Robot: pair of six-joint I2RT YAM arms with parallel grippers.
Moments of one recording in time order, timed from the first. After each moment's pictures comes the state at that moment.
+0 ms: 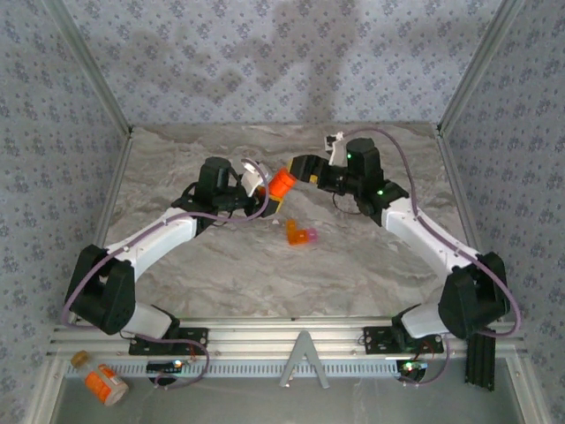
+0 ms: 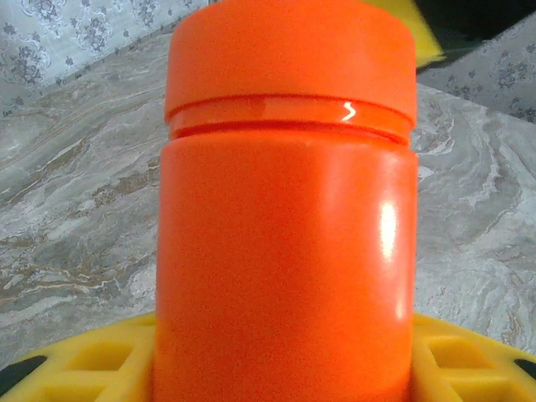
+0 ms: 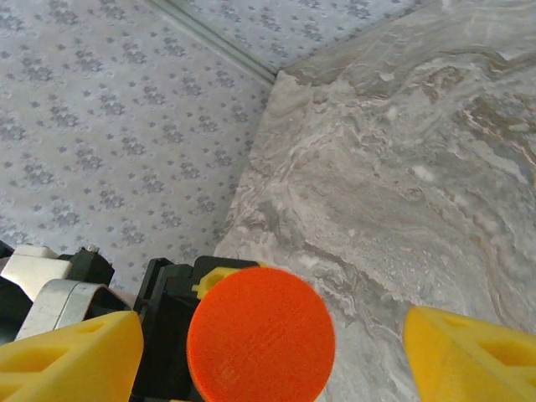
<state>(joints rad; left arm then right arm) -0.52 1.43 0.96 0.00 0.57 0.17 0.48 1.39 1.11 -0.08 -0.46 0.77</state>
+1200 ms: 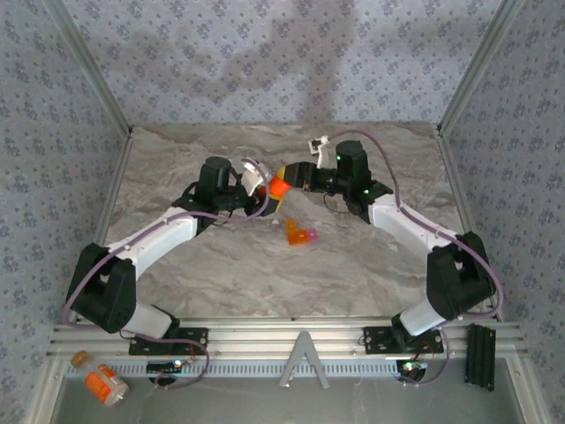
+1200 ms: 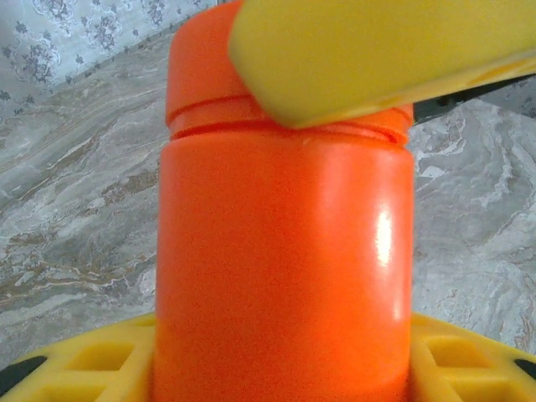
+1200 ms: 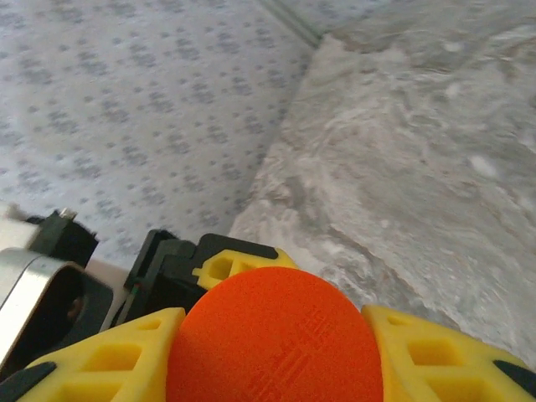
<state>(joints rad) -0.52 1.44 0.96 0.00 0.56 0.16 0.46 1.55 1.08 0.18 -0.71 0.70</state>
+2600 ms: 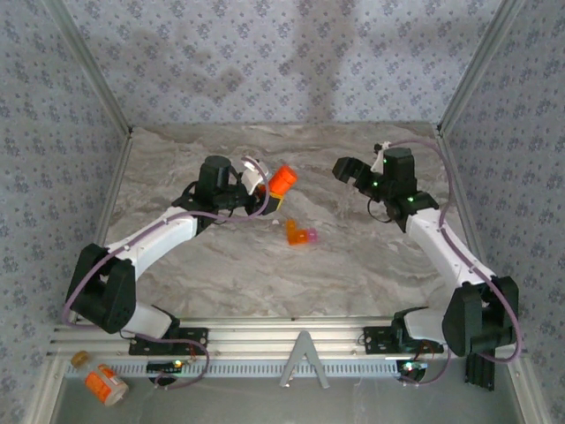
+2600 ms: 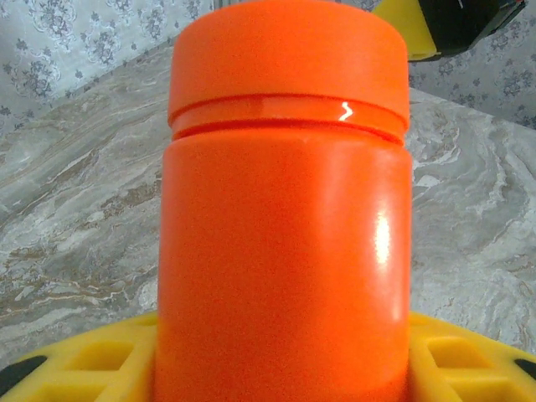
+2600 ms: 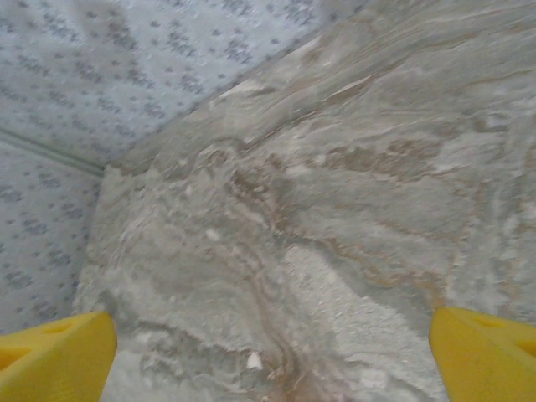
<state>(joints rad) -0.52 1.44 0.97 0.02 0.57 0.16 0.23 1.28 0.98 -0.20 -0.32 0.65</state>
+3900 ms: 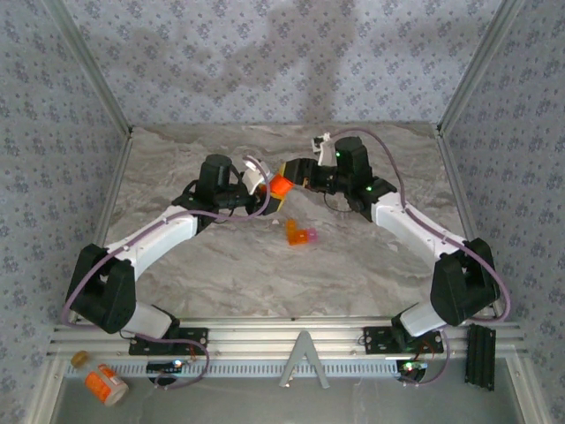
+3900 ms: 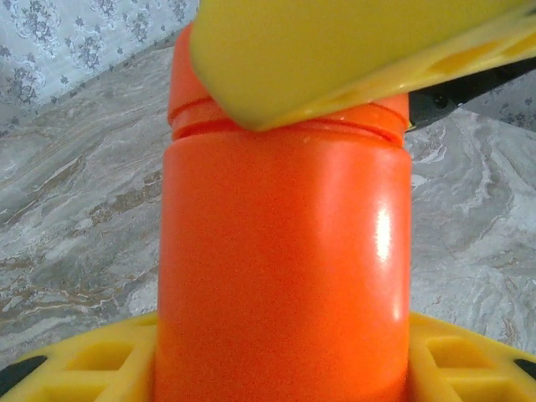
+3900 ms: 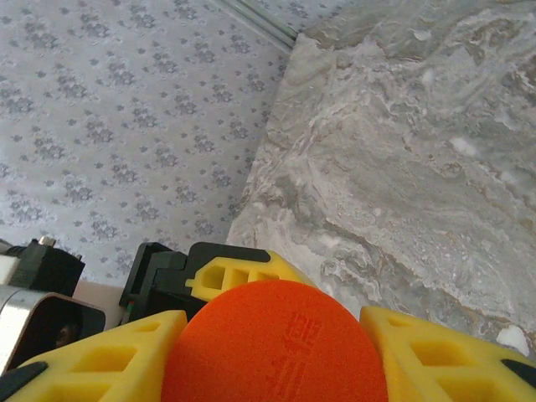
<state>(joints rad) -0.53 1.44 0.99 -0.01 0.59 0.18 0.49 1.49 1.15 -0.02 -0.58 0.77</state>
